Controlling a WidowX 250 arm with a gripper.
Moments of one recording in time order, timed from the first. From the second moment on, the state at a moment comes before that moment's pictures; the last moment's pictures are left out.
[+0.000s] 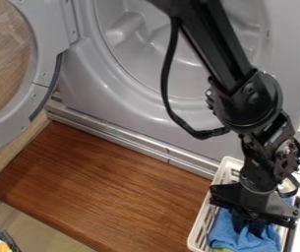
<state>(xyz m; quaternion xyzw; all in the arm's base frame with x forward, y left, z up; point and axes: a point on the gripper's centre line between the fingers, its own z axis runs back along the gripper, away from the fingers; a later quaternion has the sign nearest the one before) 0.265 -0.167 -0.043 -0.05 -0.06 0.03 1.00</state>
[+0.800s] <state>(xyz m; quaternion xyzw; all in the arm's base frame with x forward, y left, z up) 0.247 -0.150 0.019 -0.04 -0.14 0.06 0.99</state>
